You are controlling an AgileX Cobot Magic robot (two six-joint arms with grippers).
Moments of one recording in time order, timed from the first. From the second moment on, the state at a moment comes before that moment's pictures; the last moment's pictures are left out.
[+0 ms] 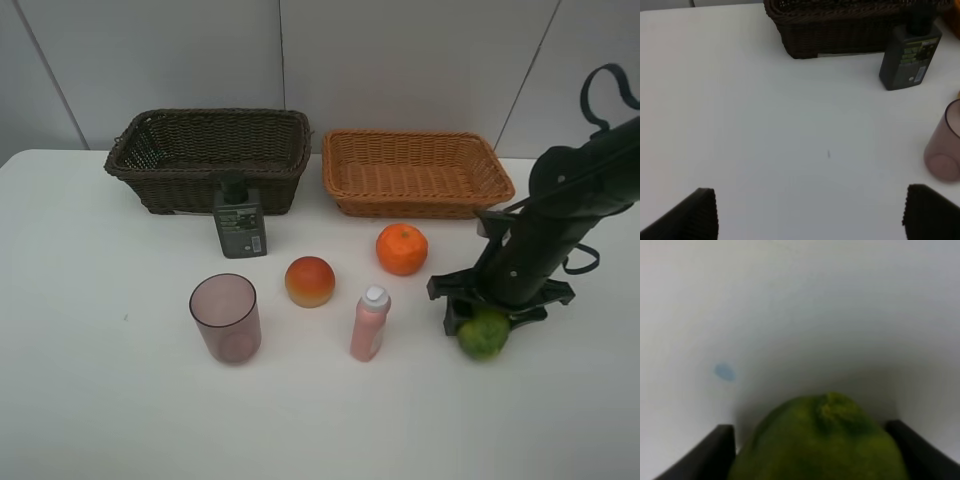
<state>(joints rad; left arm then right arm) -0.15 -0.01 -0.51 0.08 1.06 -0.09 0.29 1.84 -0.79 0.07 0.58 0.22</state>
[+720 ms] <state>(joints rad) -0.15 -0.01 -0.51 0.08 1.06 -0.09 0.29 1.79 -0.84 0.04 0.67 0.22</state>
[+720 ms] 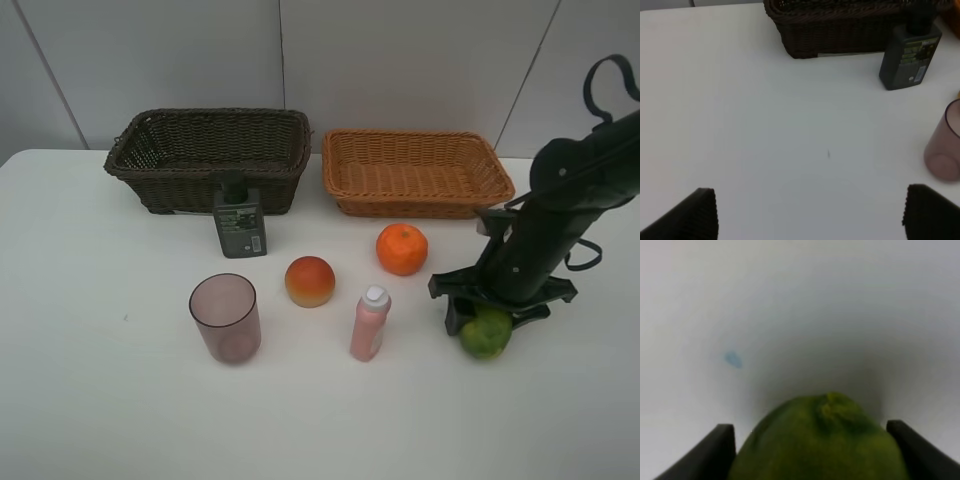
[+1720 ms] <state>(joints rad) -0.15 -0.01 -0.51 0.08 1.06 -0.09 0.26 2.20 -1.83 -0.15 0.82 0.14</state>
